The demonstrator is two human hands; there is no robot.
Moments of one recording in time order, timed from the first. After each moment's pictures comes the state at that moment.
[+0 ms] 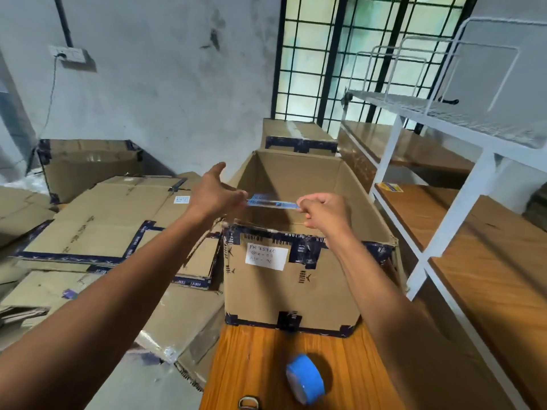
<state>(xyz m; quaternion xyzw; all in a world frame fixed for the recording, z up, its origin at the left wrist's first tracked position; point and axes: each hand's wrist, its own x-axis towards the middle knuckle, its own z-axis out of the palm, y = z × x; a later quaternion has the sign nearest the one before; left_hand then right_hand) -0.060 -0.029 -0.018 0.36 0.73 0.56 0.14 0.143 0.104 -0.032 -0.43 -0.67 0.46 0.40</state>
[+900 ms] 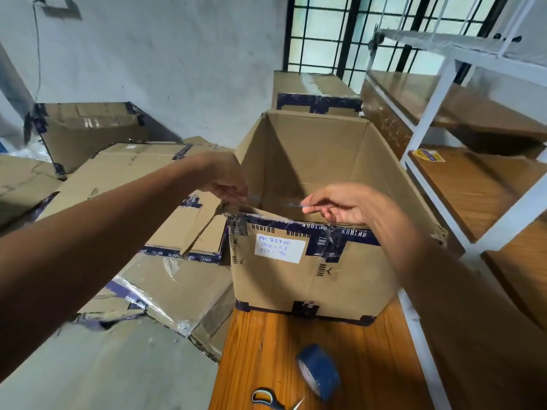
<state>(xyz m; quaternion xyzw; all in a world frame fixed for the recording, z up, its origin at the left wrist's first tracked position) -0.130 0.049 -0.016 0.37 0.82 0.27 0.35 0.101 0.191 -0.047 -0.44 -0.62 0.65 0.03</state>
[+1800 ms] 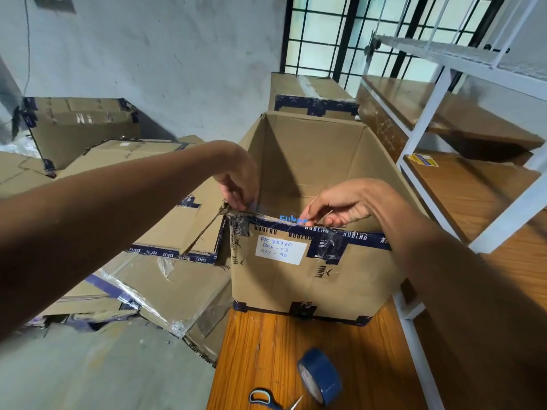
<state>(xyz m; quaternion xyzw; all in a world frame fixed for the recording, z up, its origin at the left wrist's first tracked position) -0.129 0.082 -0.010 0.46 0.79 -0.01 0.40 0.090 0.194 -0.033 -0.40 -0.71 0.55 -0.17</state>
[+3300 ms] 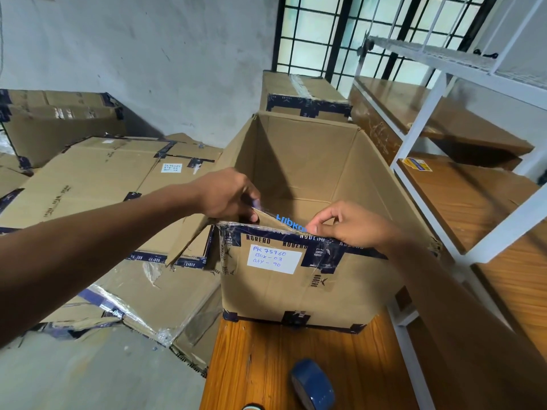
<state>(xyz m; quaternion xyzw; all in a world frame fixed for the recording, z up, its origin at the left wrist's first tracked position) -0.153 0.053 -0.058 0.75 0.63 0.16 0.11 0.138 0.166 -0.045 -0.33 -0.88 0.35 0.02</state>
